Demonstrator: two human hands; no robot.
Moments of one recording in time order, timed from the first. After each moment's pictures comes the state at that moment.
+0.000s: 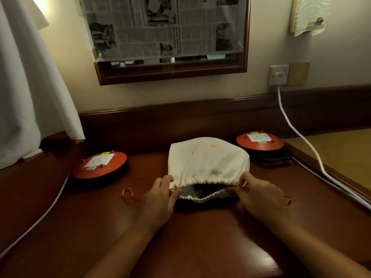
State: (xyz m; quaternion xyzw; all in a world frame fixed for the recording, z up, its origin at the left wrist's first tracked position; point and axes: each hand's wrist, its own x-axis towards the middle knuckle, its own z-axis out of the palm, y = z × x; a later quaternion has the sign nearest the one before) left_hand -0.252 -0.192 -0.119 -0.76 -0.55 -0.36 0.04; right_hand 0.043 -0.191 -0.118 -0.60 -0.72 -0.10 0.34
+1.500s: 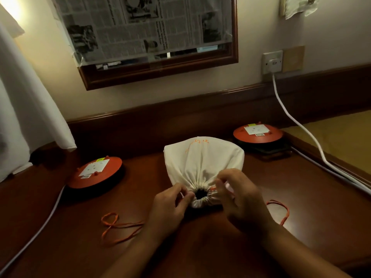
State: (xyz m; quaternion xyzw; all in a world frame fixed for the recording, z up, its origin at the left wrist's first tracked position) left_hand -0.219 -0.199 -0.108 -0.78 -0.49 -0.38 -0.08; right_hand -0.005 -0.216 -0.101 -0.37 -0.75 0.01 0.56
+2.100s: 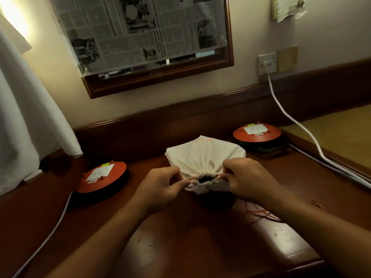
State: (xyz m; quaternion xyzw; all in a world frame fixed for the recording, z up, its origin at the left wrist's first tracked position) left_hand -0.239 -0.189 -0.039 -0.83 -0.47 -0.29 -0.04; right_hand 0.023 -0.184 -0.066 -0.52 -0.78 -0.03 0.33
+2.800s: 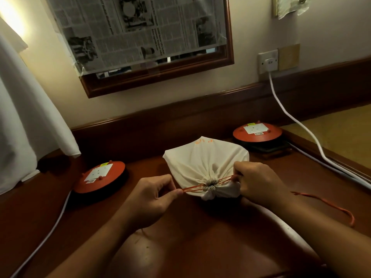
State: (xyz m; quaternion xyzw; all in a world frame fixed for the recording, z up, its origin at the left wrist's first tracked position) left_hand -0.248 -0.225 -0.033 -0.84 -0.43 -0.31 -0.11; right_hand 0.052 -0.170 -0.094 -0.53 -0.77 -0.04 0.35
